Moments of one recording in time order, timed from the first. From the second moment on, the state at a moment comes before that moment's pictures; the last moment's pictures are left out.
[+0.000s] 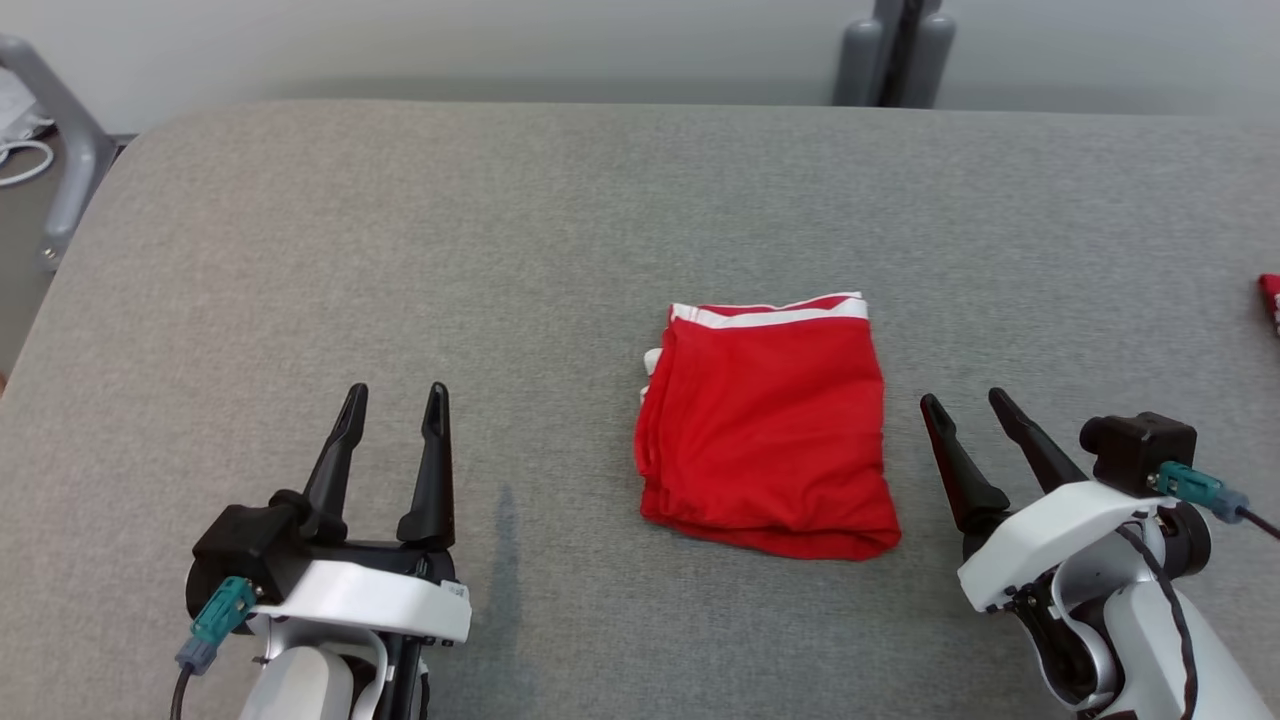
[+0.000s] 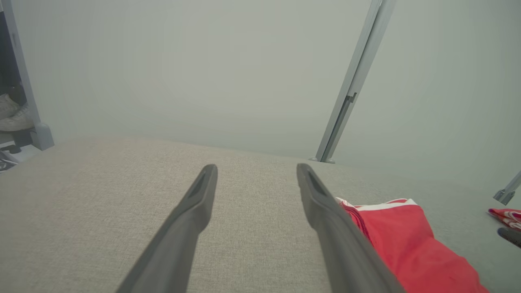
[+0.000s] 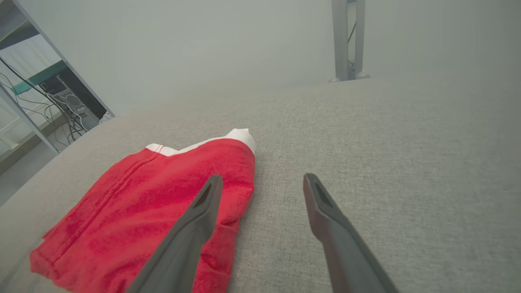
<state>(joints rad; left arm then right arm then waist) -0.14 0.05 -0.14 0.17 -0.35 -0.02 -0.26 -0.27 -0.10 0.15 0.33 0.38 0.13 -0.03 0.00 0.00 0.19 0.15</state>
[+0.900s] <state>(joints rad) -0.17 0.05 -0.24 0.19 -0.39 0.01 -0.26 -0.42 -0.23 0.30 0.50 0.84 0.13 0.29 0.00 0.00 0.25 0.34</state>
